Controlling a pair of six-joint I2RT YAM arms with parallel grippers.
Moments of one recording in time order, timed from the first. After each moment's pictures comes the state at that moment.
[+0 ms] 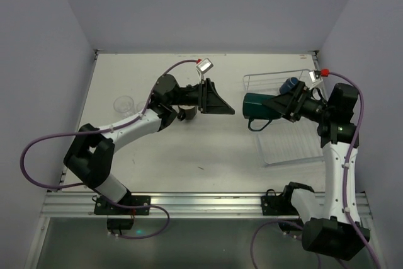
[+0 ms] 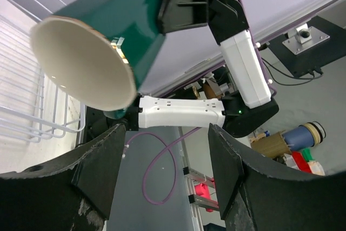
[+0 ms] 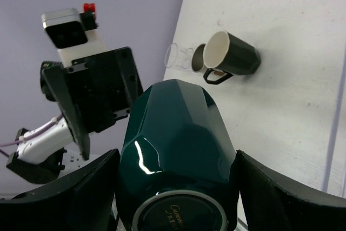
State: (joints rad) left arm -0.65 1.59 1.05 0.81 1.01 -1.25; right arm -0.25 0.94 1.00 -0.56 -1.07 0.65
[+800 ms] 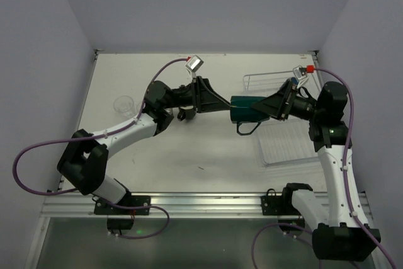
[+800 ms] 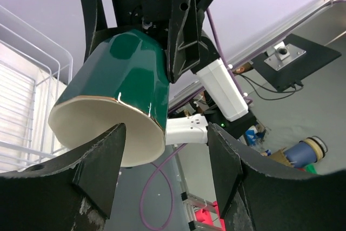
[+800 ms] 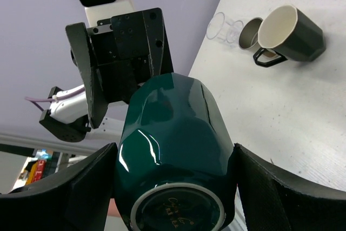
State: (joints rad) left arm -0.65 1.52 0.99 0.97 0.90 -1.33; right arm -0.07 0.90 0.97 -0.32 -1.12 0.84
